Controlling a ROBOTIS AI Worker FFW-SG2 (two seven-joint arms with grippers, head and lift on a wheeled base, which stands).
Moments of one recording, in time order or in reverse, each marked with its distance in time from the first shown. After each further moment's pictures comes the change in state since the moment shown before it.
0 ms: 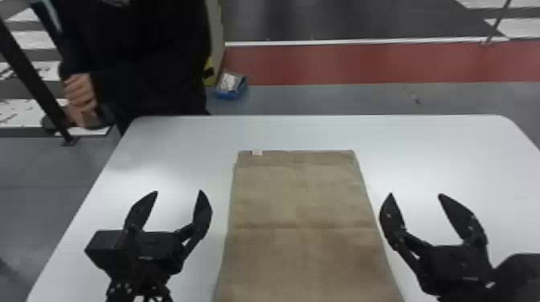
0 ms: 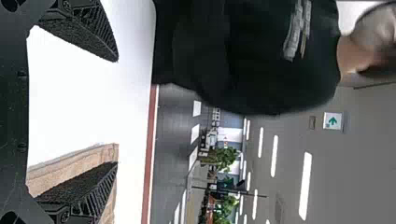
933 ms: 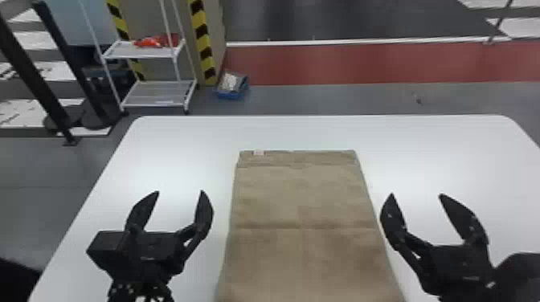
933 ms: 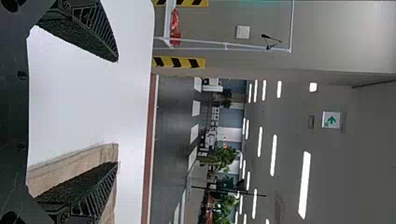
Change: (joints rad) left arm 0.000 0.000 -0.001 0.001 -0.006 -0.004 -0.008; right arm -0.006 -0.002 -0.001 0.009 -0.001 0.000 0.000
